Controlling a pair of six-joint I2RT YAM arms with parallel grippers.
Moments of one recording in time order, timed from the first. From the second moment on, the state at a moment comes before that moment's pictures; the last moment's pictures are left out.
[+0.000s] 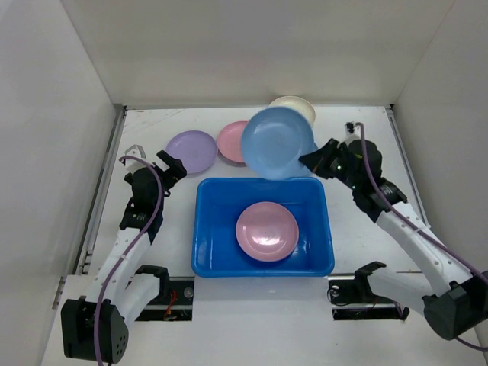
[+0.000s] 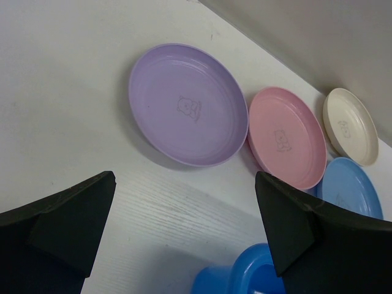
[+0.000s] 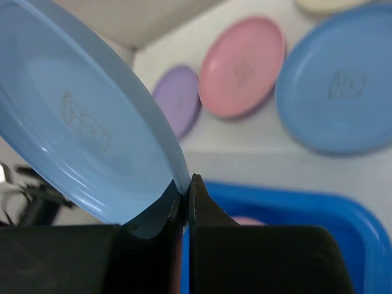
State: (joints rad) left arm -0.14 0.87 0.53 0.05 -0.26 -0.60; right arm 0.36 1.05 0.93 -0.11 -0.11 0.80
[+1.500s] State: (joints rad) left arm -0.14 0.87 0.53 0.05 -0.26 -0.60; right arm 0.83 1.12 0.79 -0.64 0.17 0.60
